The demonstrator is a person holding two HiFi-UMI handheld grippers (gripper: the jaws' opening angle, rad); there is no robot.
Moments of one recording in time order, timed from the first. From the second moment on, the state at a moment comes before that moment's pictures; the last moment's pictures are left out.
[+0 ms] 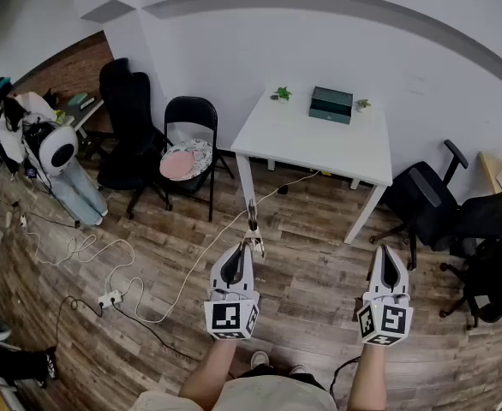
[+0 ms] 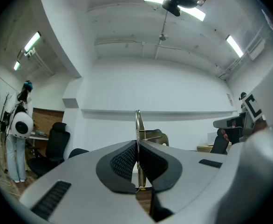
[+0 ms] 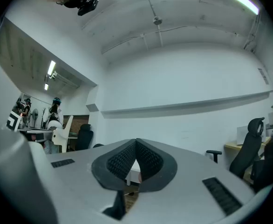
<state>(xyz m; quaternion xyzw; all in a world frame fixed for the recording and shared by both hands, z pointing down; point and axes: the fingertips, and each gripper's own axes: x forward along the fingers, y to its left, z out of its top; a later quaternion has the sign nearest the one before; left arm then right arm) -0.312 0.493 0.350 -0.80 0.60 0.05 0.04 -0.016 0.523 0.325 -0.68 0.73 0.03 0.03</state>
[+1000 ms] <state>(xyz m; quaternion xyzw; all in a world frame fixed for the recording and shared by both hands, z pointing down) -0.235 0.582 0.329 -0.78 0.62 0.05 0.06 0.058 0.615 0.313 -0.68 0.73 0.05 0.05</state>
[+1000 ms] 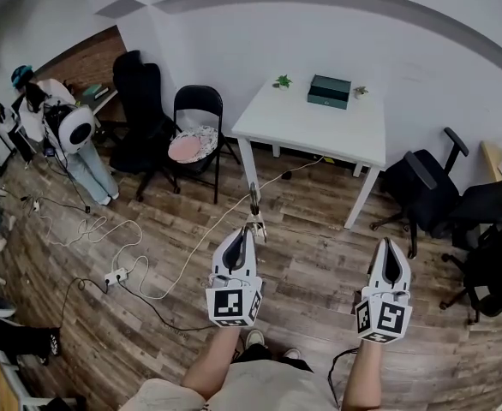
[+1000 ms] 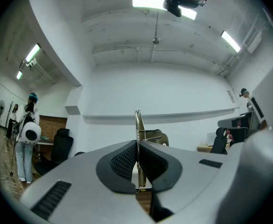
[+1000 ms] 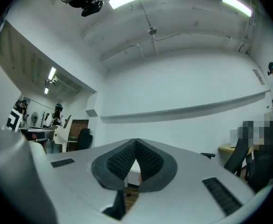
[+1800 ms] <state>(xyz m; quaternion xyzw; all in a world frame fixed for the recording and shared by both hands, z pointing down) -0.177 0.591 0.347 -0.78 0.61 0.02 0.08 0.091 0.620 0.346 -0.67 0.74 0.05 0.00</state>
